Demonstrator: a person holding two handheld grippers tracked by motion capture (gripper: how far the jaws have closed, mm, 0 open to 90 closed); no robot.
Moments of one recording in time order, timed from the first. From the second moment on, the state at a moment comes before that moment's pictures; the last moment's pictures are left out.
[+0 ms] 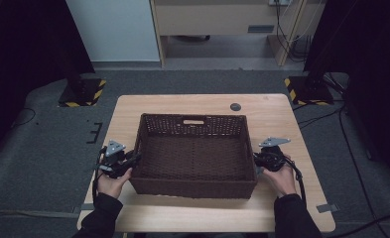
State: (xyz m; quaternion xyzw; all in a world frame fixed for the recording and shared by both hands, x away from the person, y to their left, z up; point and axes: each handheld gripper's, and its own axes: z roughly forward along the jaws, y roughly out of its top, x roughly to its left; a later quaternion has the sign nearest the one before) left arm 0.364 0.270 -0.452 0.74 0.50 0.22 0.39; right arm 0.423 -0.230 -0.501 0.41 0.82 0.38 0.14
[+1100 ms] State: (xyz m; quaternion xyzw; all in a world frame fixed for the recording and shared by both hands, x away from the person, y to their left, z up) left arm 0.371 0.274 -0.450 0.74 0.48 0.24 0.40; right arm 0.407 -0.244 -0.461 0.38 0.78 0.46 0.19
